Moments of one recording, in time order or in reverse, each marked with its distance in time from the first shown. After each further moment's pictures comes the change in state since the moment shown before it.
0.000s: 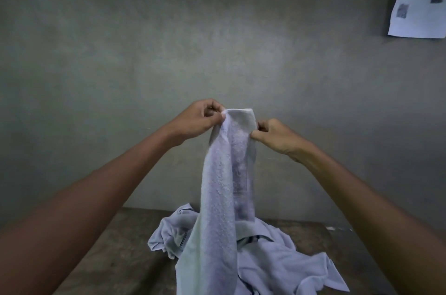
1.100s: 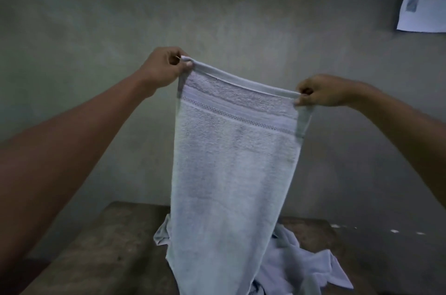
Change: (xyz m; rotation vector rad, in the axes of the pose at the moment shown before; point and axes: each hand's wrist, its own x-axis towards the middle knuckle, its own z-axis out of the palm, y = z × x) left_hand 0.036 0.022 -0.098 0.243 0.279 0.101; right_hand 0.021 -0.021 -0.126 -0.726 -0.066 -0.109
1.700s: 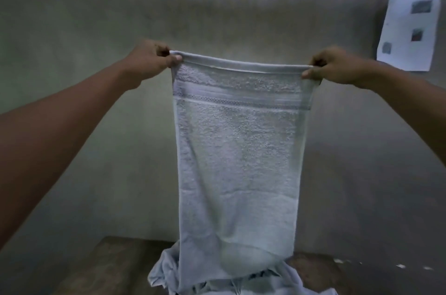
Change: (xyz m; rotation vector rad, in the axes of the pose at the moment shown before) left_hand 0.045 0.047 -0.069 0.078 0.073 0.042; right_hand -0.006 -0.016 -0.105 0.209 0.337 0.058
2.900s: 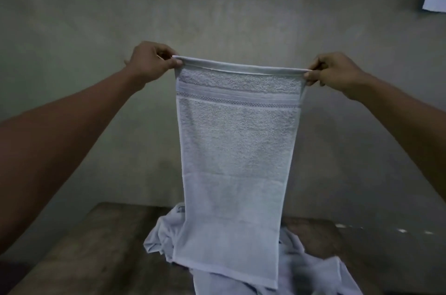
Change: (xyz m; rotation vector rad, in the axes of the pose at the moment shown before) left_hand -0.010 -0.134 0.108 0.022 0.034 -0.109; right_hand 0.019 0.093 0.150 0.346 0.006 0.236
